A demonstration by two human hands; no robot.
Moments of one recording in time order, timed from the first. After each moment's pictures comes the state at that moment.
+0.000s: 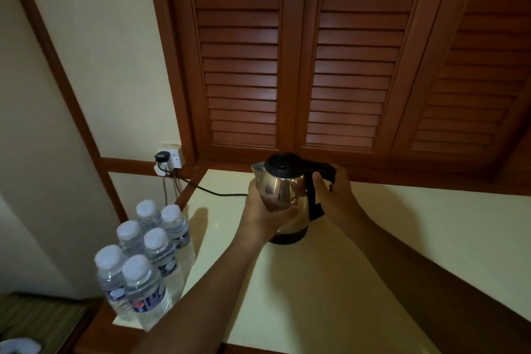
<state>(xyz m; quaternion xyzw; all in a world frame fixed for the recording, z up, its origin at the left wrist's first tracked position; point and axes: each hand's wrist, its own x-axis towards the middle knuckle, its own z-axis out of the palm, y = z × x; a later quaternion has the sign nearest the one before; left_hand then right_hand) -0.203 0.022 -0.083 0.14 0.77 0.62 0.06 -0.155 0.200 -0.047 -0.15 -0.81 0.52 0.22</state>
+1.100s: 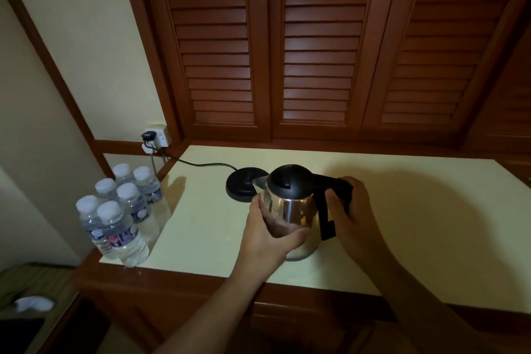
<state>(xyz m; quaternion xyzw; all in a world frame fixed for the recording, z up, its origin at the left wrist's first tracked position) -0.010 0.056 -0.096 0.18 0.75 0.63 0.06 0.036 0.243 -0.071 -0.07 -0.81 0.50 0.30</state>
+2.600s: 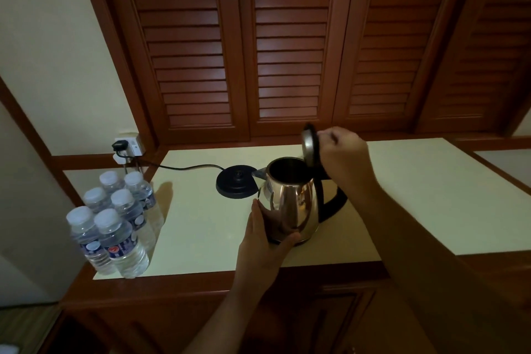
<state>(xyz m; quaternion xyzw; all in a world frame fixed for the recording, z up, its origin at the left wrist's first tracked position) -0.013 0.025 -0.142 0.27 0.81 0.52 0.02 0.021 0.202 0.023 -0.21 -0.82 0.42 0.34</state>
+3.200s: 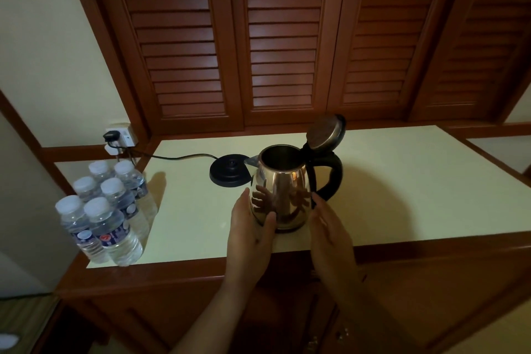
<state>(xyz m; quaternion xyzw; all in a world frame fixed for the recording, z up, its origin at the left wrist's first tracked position) 0.006 0.014 -0.135 0.24 0.78 0.57 -0.04 0.100 0.136 -0.112 -0.22 -0.74 0.56 0.29</state>
